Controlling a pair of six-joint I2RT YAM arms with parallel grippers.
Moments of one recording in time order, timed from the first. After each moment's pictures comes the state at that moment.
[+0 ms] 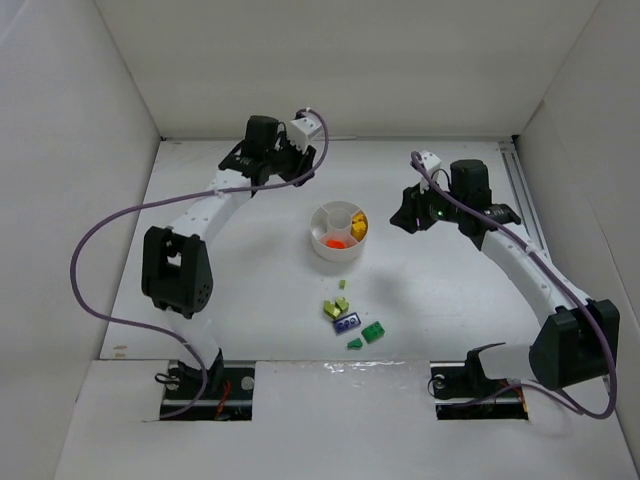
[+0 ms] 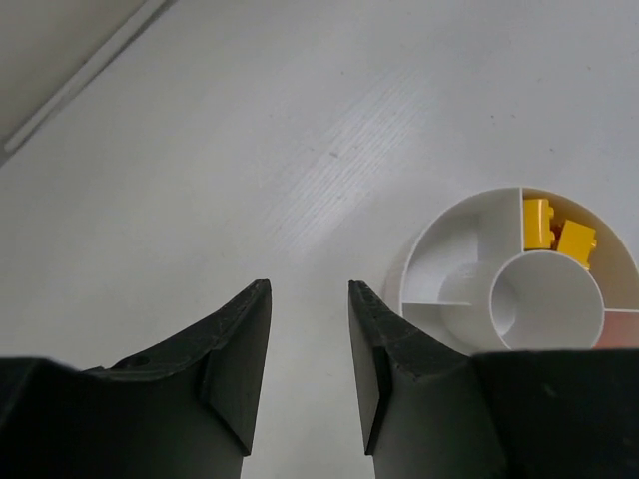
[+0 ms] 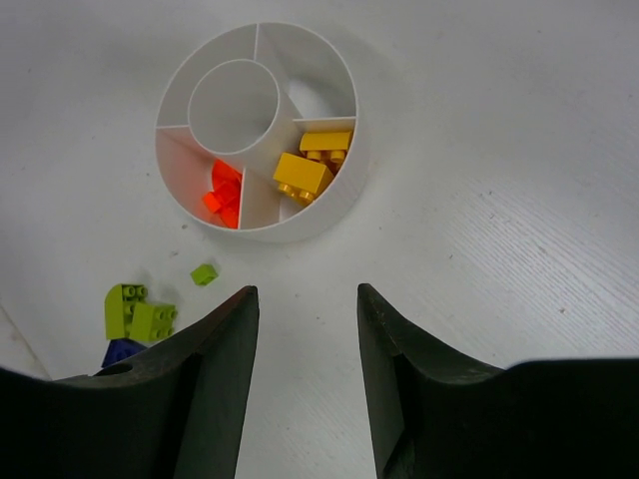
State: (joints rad) left arm -0.35 1.76 1.48 -0.28 0.42 0.23; right arm 0.24 1.32 1.07 -0.37 -0.56 -0.10
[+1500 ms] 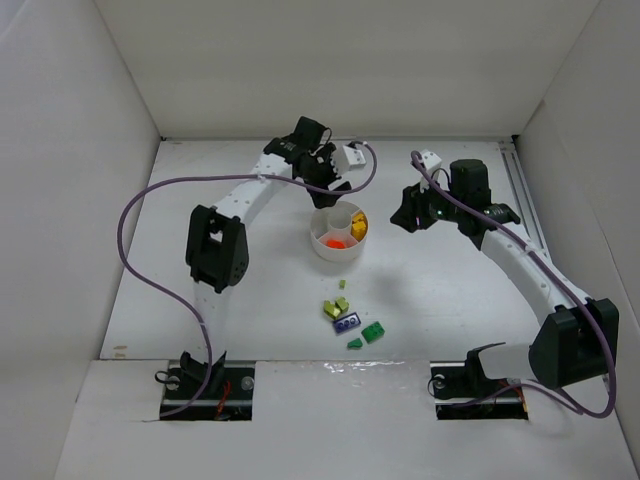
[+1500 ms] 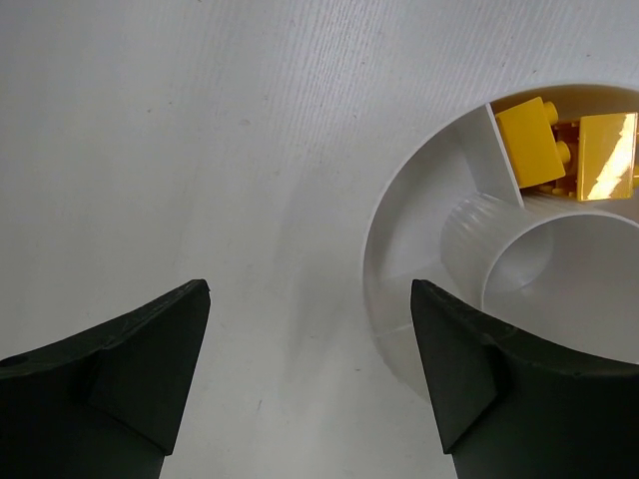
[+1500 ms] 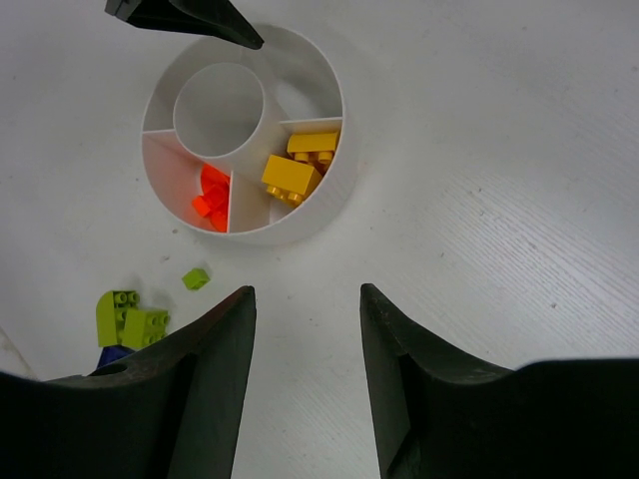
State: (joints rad) left arm -0.49 2.13 1.98 -0.81 0.38 0.72; right arm 0.24 1.32 1.07 -0.36 -0.53 -0.09
